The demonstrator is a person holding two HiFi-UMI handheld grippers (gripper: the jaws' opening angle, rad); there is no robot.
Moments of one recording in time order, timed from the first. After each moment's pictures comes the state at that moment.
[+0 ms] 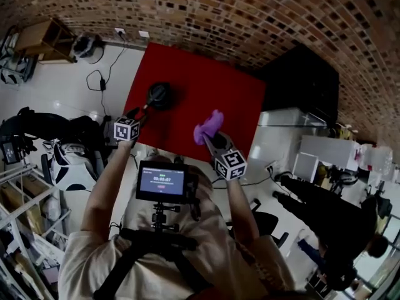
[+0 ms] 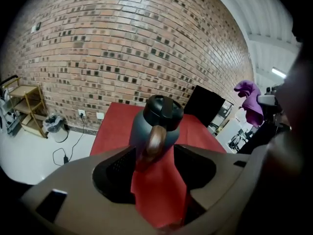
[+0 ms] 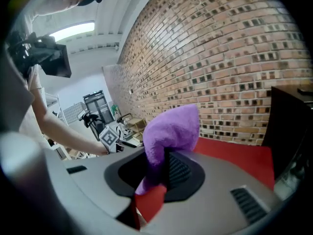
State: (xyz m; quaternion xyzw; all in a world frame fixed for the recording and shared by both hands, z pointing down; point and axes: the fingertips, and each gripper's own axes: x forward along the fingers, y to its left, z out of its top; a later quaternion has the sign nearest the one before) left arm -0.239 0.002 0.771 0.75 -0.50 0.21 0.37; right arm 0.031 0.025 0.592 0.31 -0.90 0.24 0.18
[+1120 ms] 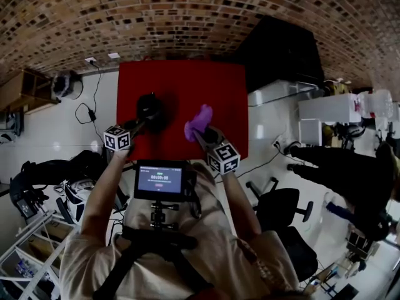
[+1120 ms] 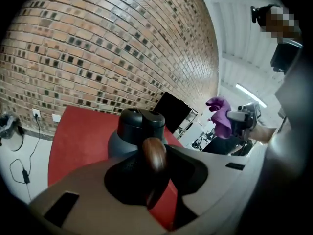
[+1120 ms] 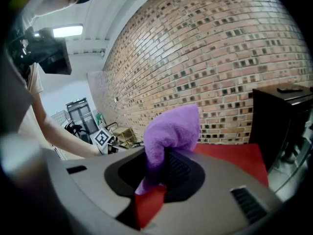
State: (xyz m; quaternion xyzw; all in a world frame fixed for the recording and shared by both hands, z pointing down) left arm -0.182 -0.043 0.735 0.85 -0.32 0.15 0.39; right arm 0.036 0.003 0.579 0.40 -0.87 0.25 0.15
